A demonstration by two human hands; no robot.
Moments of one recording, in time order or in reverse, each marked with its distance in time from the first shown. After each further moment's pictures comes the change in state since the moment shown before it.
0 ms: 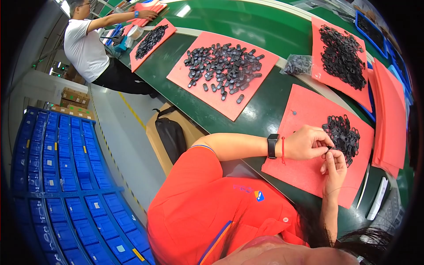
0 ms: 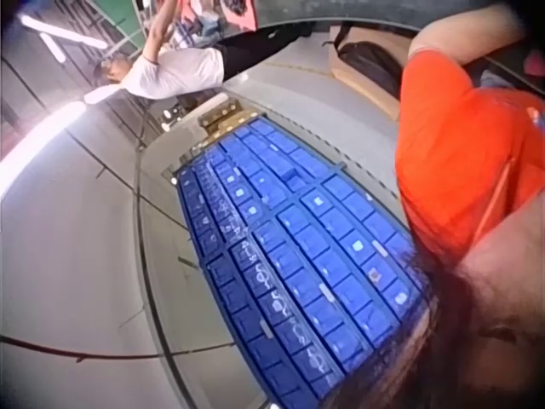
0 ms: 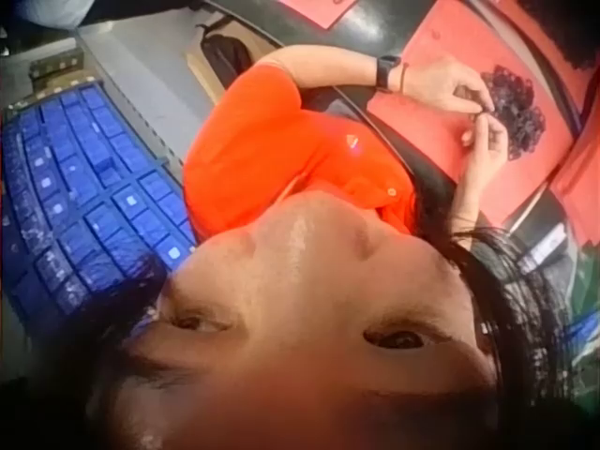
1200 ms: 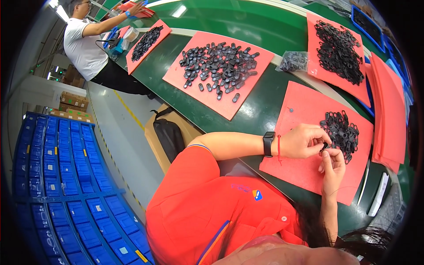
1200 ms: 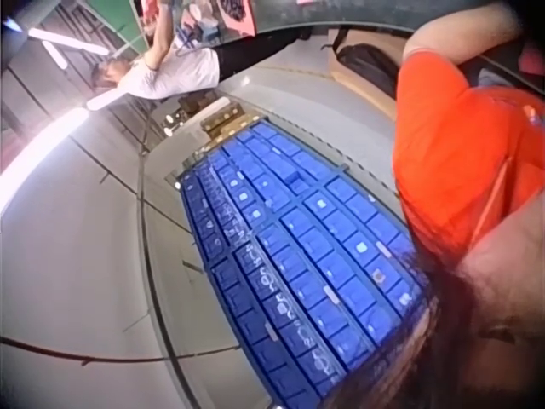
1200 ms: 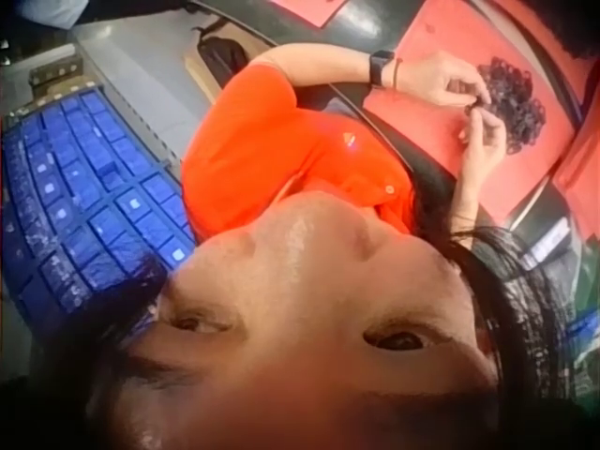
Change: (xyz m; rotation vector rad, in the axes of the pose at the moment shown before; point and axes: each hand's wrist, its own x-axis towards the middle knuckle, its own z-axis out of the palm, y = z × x) left_hand -0.002 0.001 -0.001 0.060 -0.016 0.034; right_hand -0.006 -0.004 0.003 -0.122 0.007 -0.025
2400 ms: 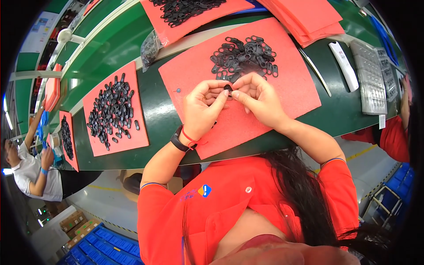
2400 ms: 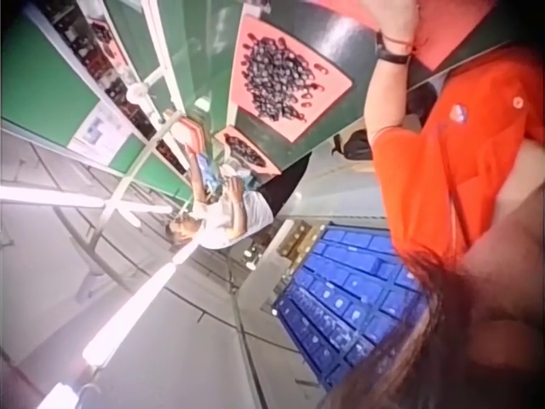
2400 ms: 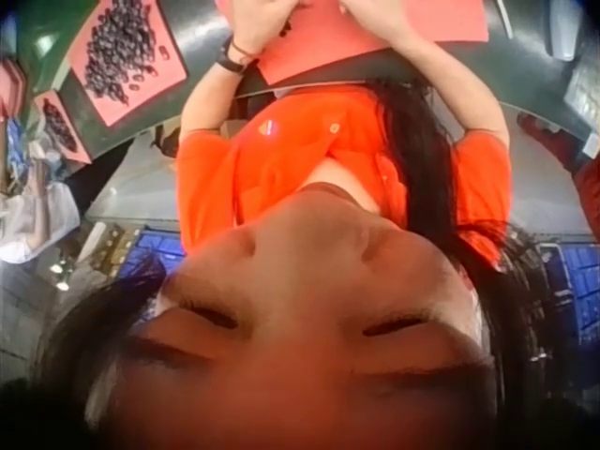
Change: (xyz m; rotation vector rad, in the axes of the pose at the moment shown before) left_hand 0.003 0.003 0.005 -0.317 -0.047 -0.513; right_hand 0.003 0.000 0.003 0.151 0.039 0.024
